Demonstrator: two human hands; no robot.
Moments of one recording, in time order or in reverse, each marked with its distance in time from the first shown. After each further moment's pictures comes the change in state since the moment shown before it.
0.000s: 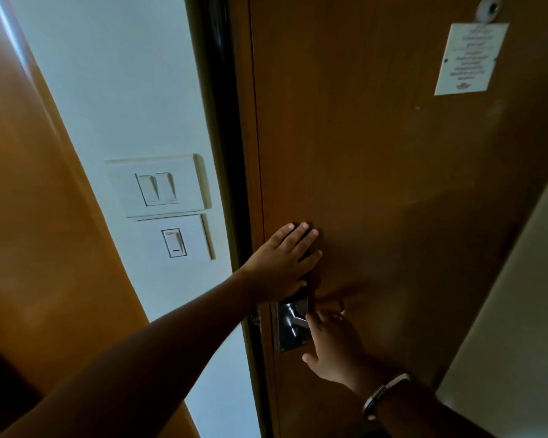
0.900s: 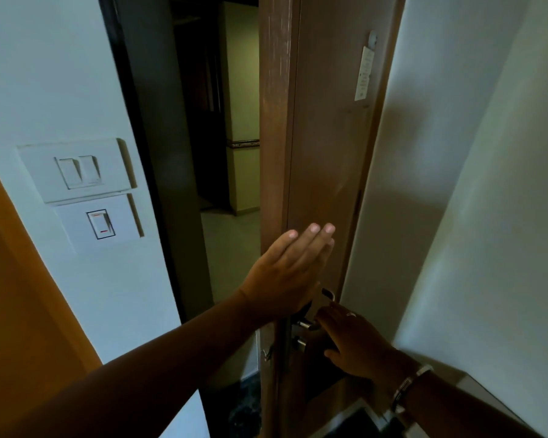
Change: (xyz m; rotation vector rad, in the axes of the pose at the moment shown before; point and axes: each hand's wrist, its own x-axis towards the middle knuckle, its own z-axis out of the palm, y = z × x) left_hand -0.040 0.132 -0.147 -0.100 0.726 -0.053; right_hand -0.226 0.031 -0.015 -0.091 0.035 0.216
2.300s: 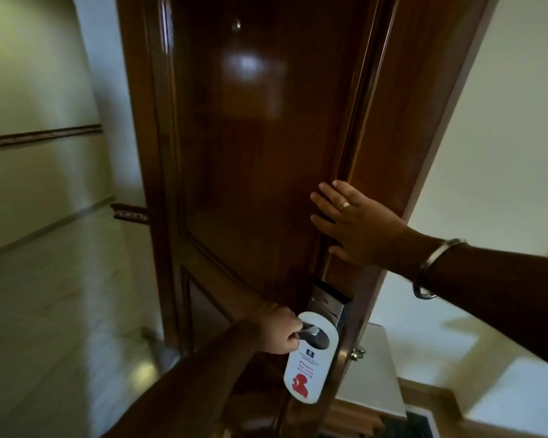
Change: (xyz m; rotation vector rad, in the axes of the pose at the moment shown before) left_hand 0.065 0.180 0.141 -1.206 -0.494 0.807; right_hand -0.072 0.062 -0.201 -1.223 -0.247 0.518
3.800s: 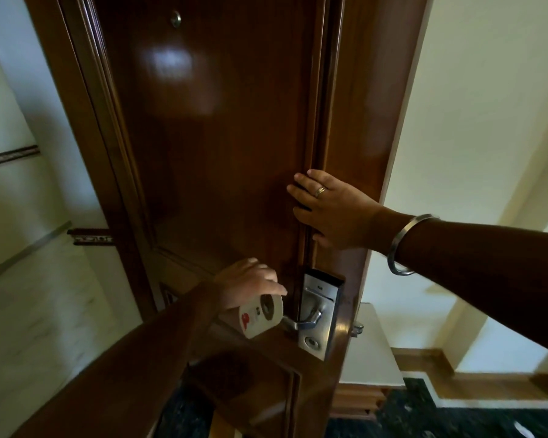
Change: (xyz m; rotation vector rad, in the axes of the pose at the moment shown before) left_hand 0.029 -0.064 -0.067 0.342 0.077 0.323; right_hand 0.004 0.006 0.016 0.085 -0.071 0.064
